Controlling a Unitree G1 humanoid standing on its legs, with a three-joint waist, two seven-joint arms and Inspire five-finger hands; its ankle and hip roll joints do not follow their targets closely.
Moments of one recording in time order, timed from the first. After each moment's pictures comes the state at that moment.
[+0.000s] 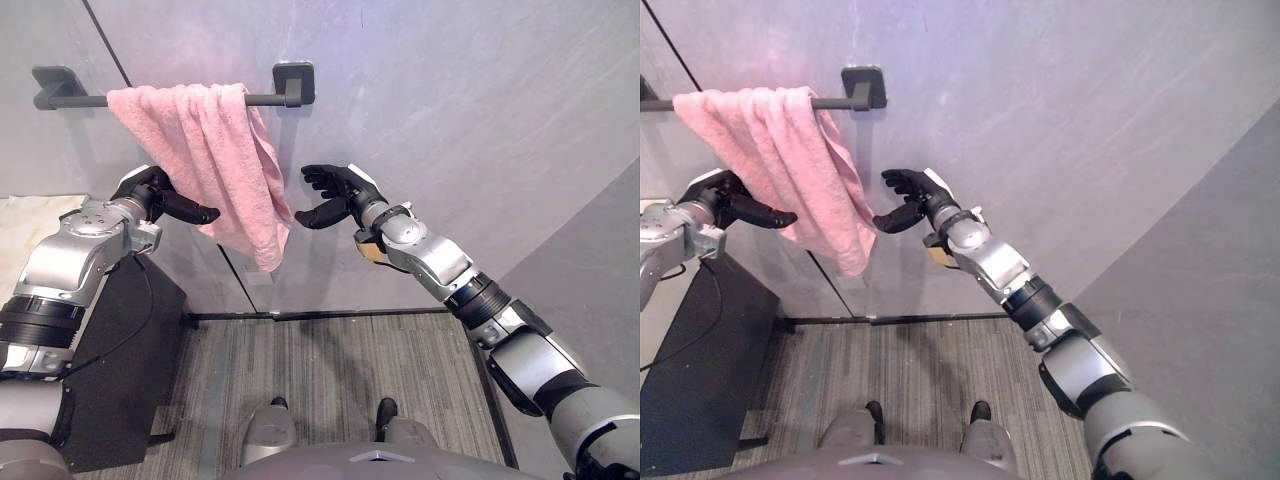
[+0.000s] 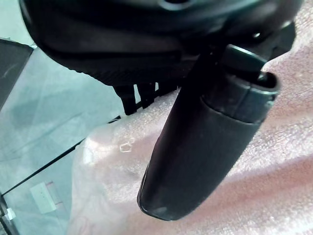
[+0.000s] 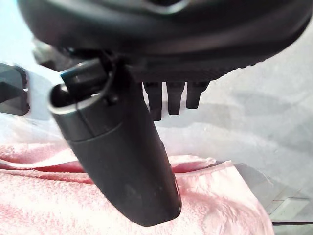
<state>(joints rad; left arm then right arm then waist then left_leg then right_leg) -0.47 0.92 -0.09 0.17 -0.51 0.60 -0.09 -0.77 -0.35 0.61 0.24 0.42 0.41 -0.14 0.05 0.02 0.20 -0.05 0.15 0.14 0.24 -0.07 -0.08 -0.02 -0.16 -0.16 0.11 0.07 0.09</state>
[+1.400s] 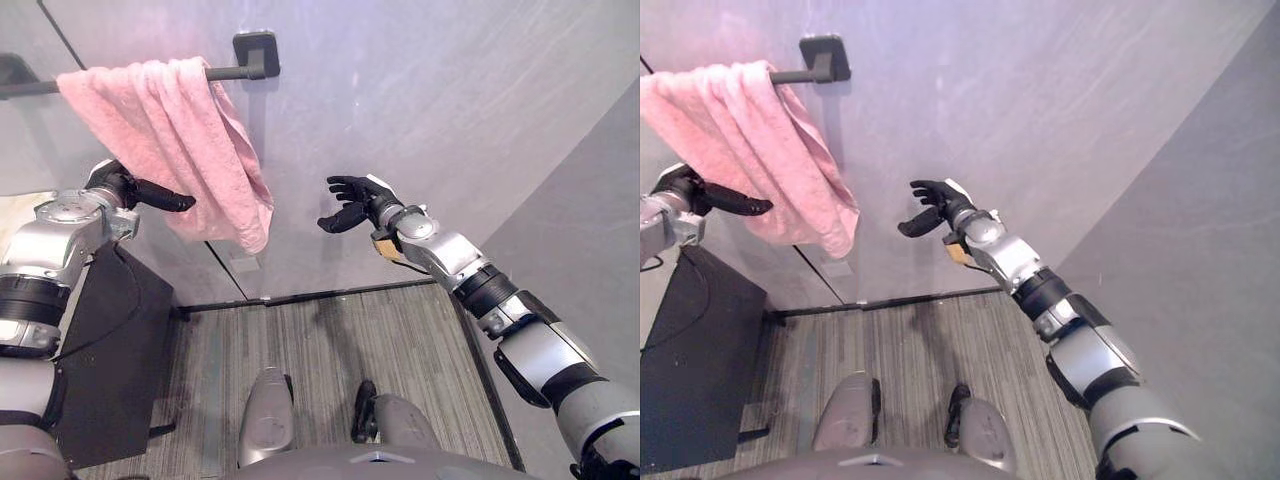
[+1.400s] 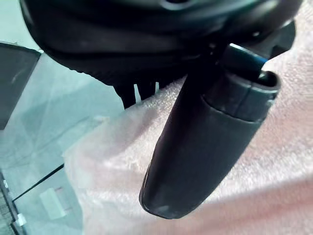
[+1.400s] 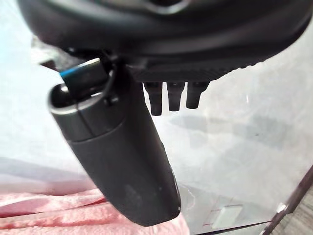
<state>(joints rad) -0.60 1.00 -0.16 0.41 -0.55 0.50 -0.09 -0.82 -0.39 0.61 0.42 0.45 0.40 -0.08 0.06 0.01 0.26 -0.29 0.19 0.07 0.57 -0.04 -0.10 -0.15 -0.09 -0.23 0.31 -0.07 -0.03</state>
